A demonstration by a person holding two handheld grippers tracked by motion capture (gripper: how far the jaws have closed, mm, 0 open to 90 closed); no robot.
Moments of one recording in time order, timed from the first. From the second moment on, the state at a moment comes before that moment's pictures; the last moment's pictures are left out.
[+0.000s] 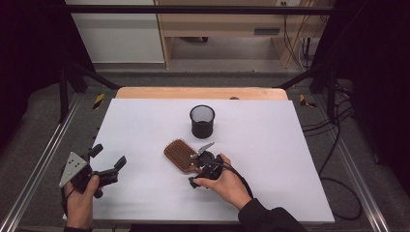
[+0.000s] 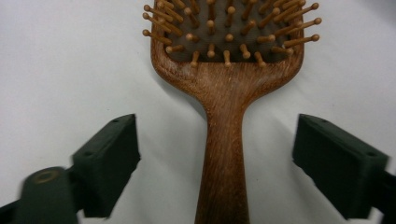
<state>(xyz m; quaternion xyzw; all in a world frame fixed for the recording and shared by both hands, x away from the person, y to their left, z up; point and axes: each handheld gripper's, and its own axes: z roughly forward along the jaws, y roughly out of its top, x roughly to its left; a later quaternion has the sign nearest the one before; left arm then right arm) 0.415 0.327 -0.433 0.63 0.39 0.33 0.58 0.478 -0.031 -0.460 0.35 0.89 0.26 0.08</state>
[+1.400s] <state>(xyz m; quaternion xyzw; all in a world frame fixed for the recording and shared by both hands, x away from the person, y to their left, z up) 0.415 0.327 -0.432 0.63 0.39 0.33 0.59 0.484 -0.020 -0.456 0.36 0.91 0.21 0.09</state>
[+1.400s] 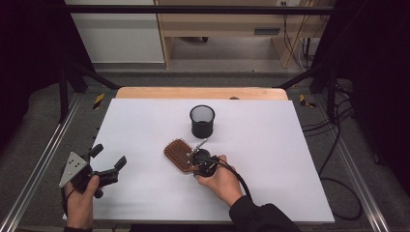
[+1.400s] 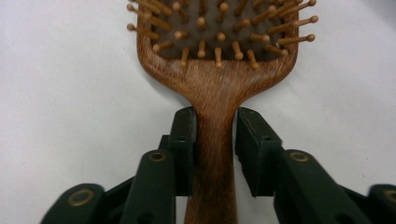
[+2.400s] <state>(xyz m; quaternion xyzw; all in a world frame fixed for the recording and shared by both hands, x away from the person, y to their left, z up) 0.416 0.320 -0.433 0.64 0.38 0.32 0.58 0.462 -0.077 -0.442 0.34 0.89 0.29 0.12</state>
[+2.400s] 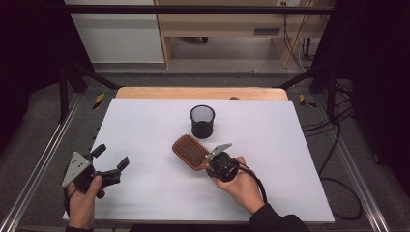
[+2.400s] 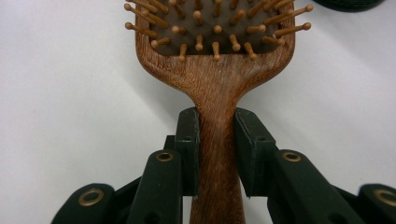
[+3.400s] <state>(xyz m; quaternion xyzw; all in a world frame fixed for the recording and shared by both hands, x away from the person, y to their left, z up) 0.459 0.184 -0.396 0.65 0.37 0.10 0.66 0.433 -0.114 -0.426 0.33 0.80 0.46 0.20</state>
